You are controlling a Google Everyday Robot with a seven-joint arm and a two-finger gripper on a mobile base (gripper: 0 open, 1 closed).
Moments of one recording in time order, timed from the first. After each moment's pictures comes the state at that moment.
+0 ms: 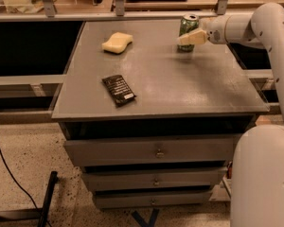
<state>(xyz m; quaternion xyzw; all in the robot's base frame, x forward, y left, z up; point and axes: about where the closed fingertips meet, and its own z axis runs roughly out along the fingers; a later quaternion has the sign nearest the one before) 0.849 -0.206 0.877 -0.35 0.73 0.18 0.55</state>
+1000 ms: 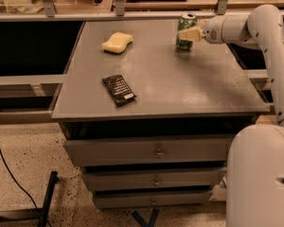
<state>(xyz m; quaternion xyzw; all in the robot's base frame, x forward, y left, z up) 0.855 -0.194 0.879 -0.34 0.73 0.21 0.55</state>
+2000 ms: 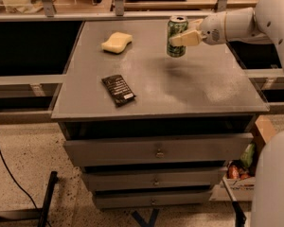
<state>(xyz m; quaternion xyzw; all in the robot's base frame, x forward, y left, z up) 0.764 -0.141 0.908 -0.44 0.69 0.27 0.50</state>
